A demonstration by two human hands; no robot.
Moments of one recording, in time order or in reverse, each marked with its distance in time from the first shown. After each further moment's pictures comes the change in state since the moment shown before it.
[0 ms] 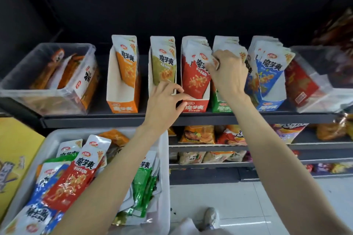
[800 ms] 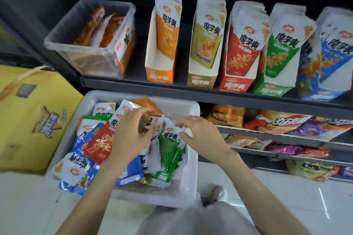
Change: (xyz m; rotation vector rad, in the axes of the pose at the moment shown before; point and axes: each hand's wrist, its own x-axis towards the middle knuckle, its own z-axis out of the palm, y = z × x) left_hand -0.176 -0.053 -0.074 -0.217 -0.154 -0.540; right_hand -0.176 -0.080 0.045 0.316 -0.811 -0.303
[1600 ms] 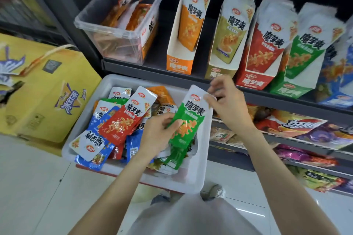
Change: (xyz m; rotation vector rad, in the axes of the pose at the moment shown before) left_hand -0.023 0.026 0.021 -0.466 -0.077 -0.334; right_hand 0.021 0.007 -0.033 0.405 0.291 0.089
